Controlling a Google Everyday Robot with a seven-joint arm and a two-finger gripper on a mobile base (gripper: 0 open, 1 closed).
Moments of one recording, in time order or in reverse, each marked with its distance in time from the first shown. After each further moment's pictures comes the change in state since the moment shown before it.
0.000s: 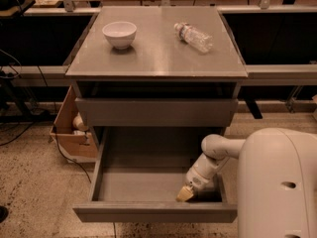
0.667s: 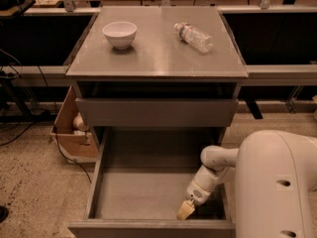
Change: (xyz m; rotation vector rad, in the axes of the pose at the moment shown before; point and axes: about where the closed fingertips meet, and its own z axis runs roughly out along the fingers) arm 0.037 0.033 0.032 -0.135 0.058 0.065
